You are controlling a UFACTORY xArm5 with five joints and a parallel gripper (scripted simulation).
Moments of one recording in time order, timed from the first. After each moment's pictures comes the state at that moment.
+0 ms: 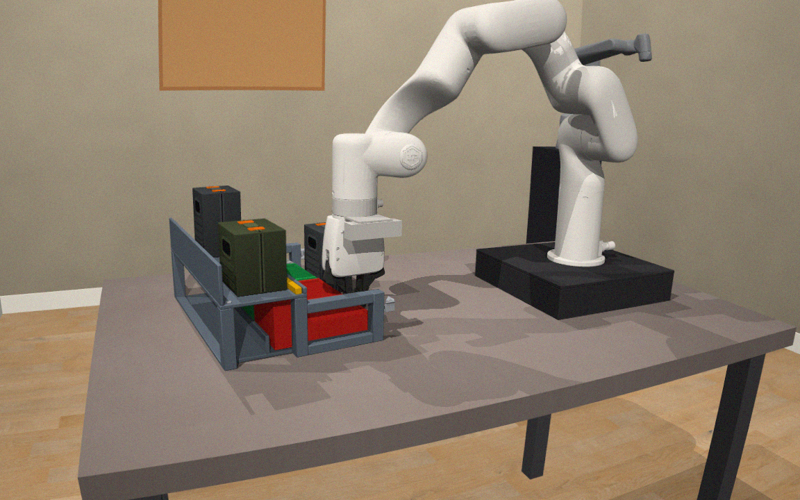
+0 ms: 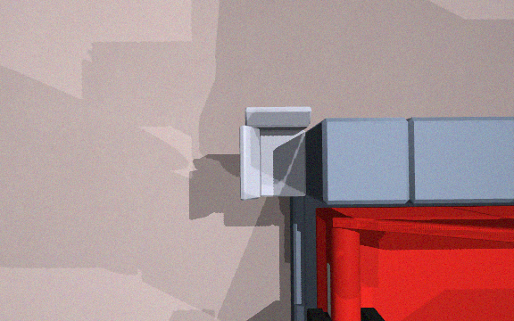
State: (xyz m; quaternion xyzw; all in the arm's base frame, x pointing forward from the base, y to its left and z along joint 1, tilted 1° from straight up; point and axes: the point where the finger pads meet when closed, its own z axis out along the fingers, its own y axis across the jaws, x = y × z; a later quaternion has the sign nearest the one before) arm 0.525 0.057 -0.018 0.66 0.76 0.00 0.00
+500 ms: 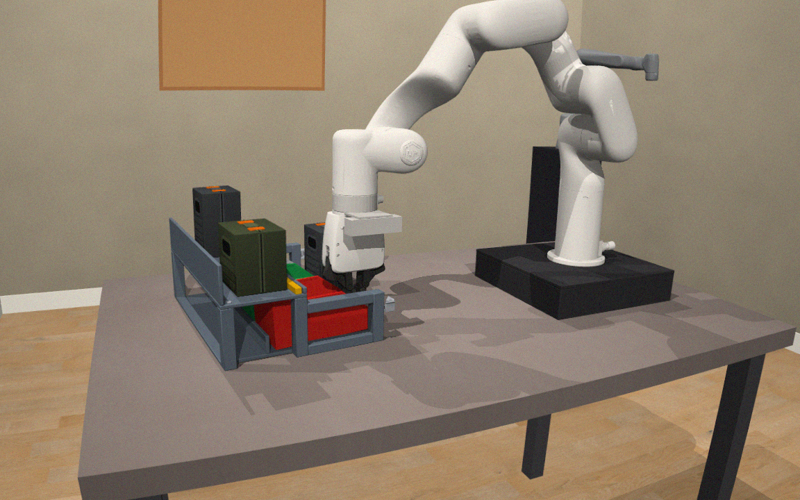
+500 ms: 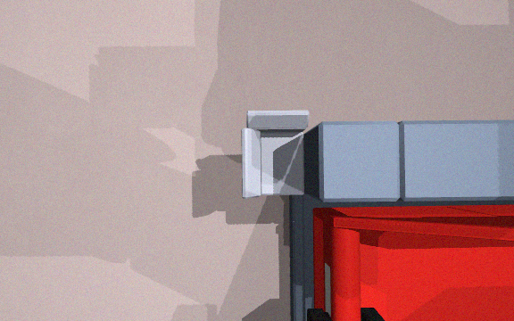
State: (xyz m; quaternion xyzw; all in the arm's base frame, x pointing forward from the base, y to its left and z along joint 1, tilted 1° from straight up) arm 0.525 0.057 -0.011 0.66 0.76 0.00 0.00
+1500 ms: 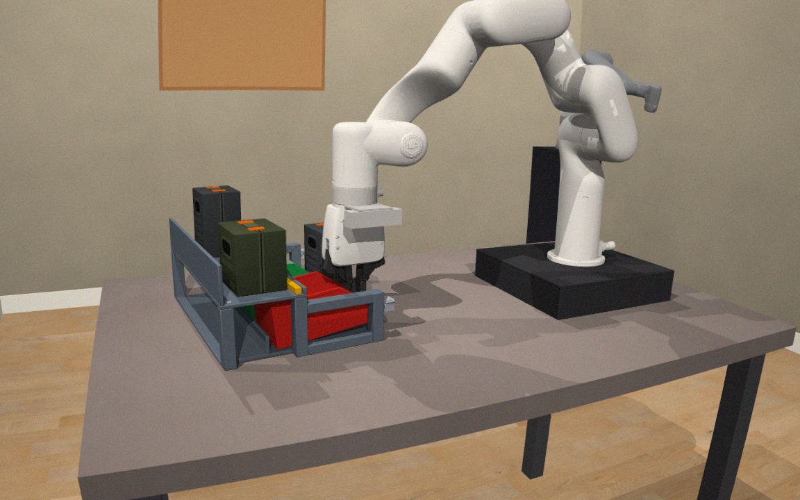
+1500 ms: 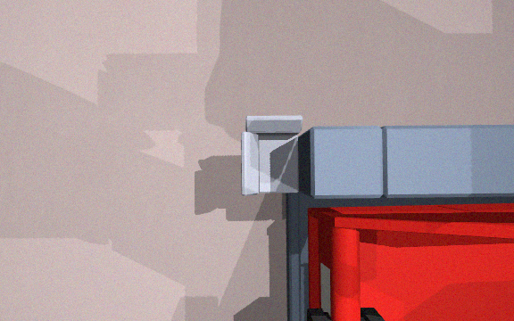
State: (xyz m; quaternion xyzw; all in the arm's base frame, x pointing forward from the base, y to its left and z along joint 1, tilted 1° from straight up) arm 0.525 0.057 0.001 0.66 0.76 0.00 0.00
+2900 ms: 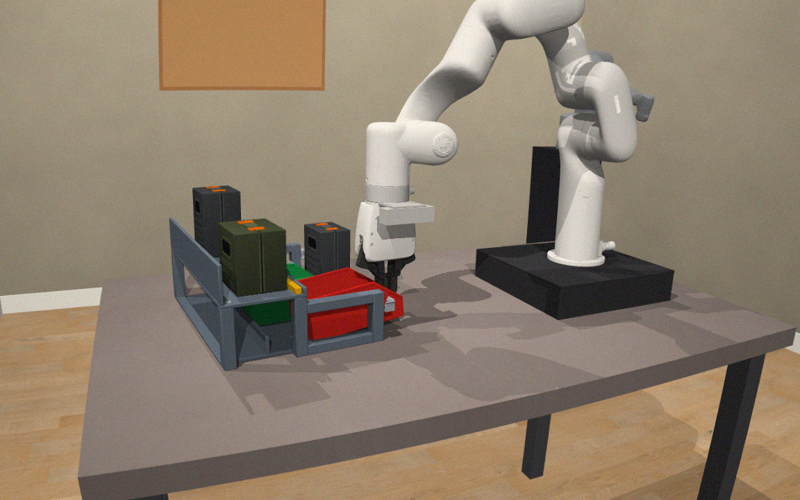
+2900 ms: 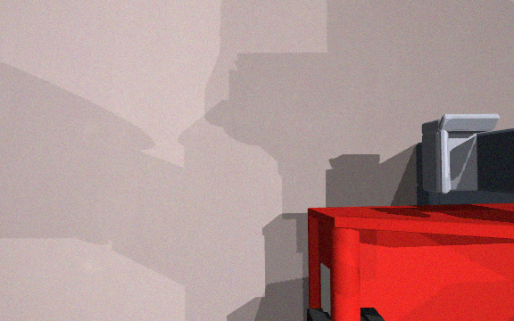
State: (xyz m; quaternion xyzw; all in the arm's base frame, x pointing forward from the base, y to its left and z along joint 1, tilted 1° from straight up) arm 0.464 0.049 0.001 0.66 0.76 0.00 0.00
